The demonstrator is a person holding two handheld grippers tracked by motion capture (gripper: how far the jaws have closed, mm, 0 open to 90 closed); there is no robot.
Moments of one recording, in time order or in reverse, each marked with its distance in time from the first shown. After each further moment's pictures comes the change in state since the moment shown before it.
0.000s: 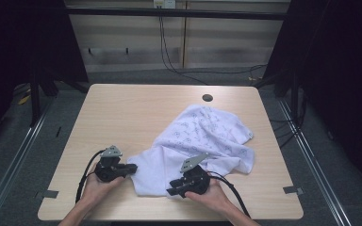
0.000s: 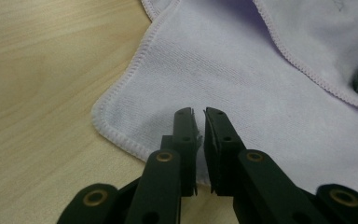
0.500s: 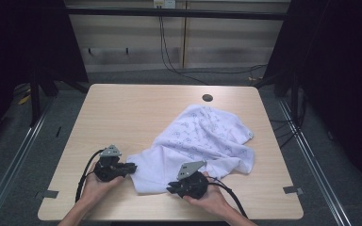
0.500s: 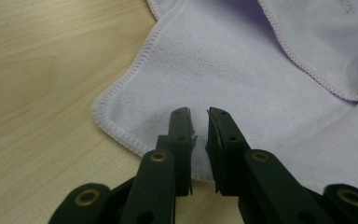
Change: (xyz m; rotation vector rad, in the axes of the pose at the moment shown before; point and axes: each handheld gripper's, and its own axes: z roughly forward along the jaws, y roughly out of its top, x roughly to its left) left arm 0.002 0.000 -0.002 -0.001 0.016 0.003; right arm 0.013 -0.002 0.004 -0.006 -0.122 -0.114
